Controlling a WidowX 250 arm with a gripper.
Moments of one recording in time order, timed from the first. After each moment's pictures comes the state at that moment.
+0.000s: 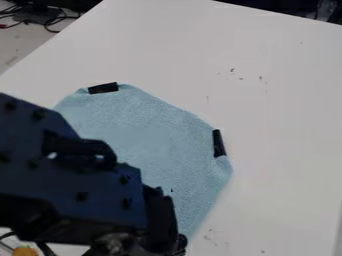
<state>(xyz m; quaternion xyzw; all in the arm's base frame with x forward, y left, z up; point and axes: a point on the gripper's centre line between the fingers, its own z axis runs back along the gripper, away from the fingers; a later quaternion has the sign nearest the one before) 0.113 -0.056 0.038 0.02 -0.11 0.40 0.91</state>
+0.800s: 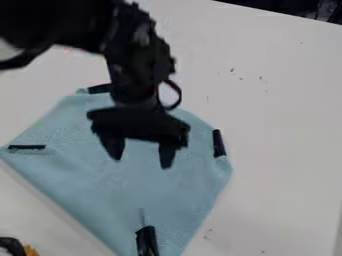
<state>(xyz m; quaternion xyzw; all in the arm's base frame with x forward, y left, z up) 0.234 0.013 0.076 0.03 -0.11 0.14 0.98</state>
